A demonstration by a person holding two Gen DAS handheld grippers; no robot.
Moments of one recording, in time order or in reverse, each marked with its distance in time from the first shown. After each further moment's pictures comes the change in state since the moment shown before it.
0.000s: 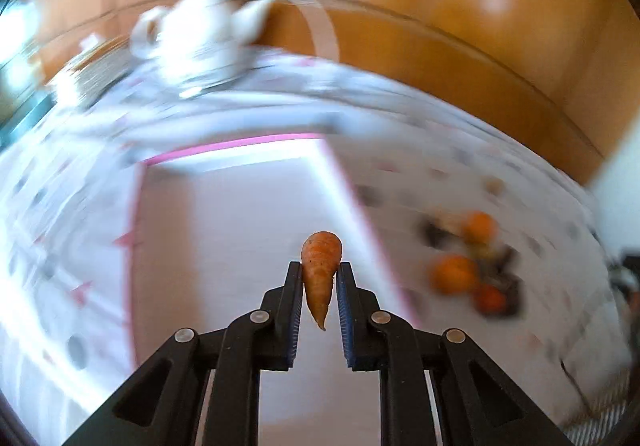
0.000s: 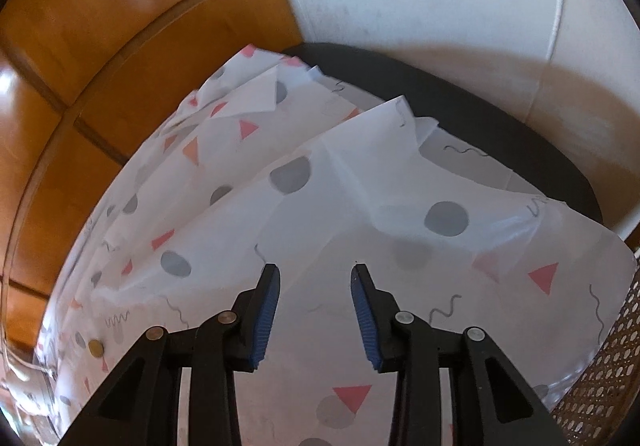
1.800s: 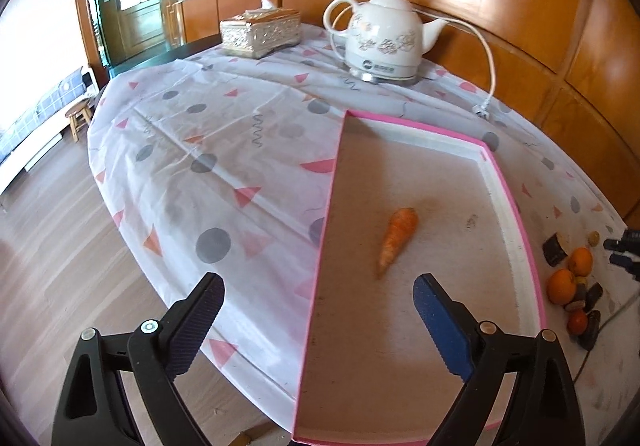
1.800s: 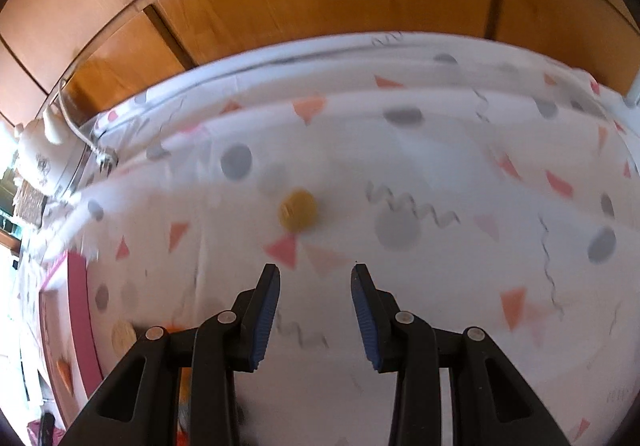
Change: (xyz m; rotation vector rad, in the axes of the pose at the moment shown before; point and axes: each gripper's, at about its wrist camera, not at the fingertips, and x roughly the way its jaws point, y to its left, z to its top) left arm -0.047 0.063 -0.068 -0.267 -0.068 0.342; right arm 0.040 0.273 -0.137 -0.756 0.215 0.318
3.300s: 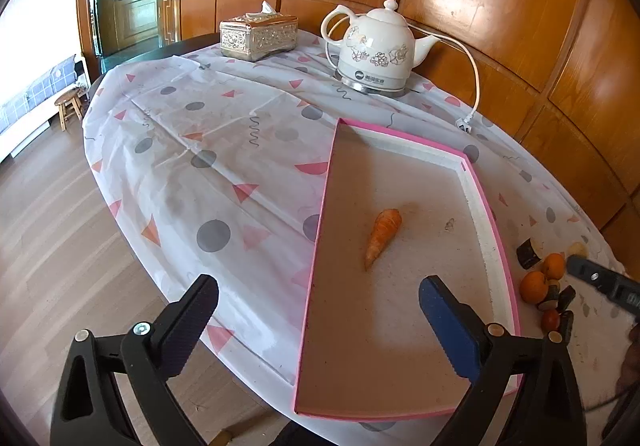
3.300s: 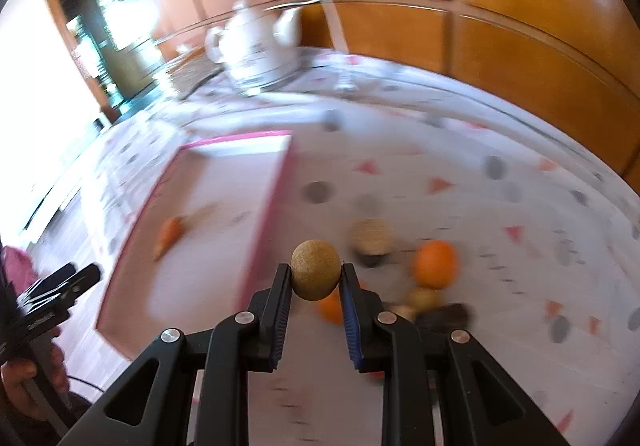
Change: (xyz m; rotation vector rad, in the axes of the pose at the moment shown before) left arm -0.024 0.013 -0.007 -0.041 -0.023 -0.088; right arm -0.067 0.162 -0.118 -0.567 -0.058 0.295
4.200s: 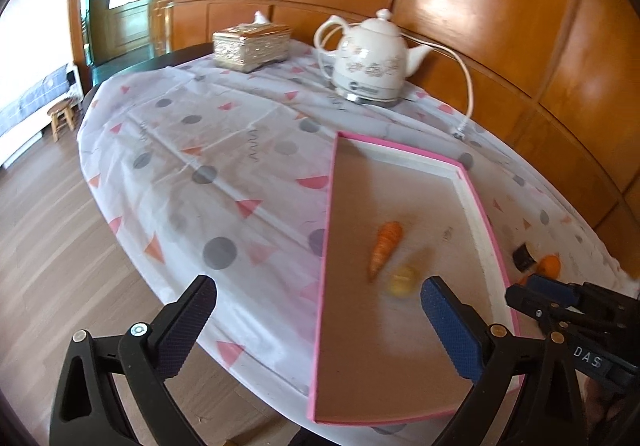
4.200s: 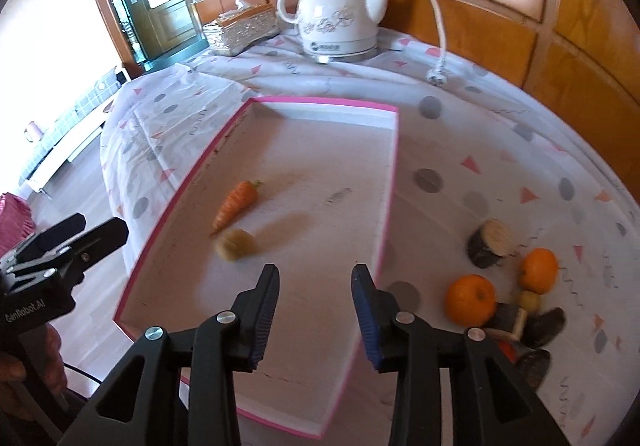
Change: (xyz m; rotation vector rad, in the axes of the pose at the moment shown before) left arm -0.006 0.007 0.006 0.042 -0.031 -0.034; right arm 0.030 0.085 -0.019 -0.128 0.049 -0.021
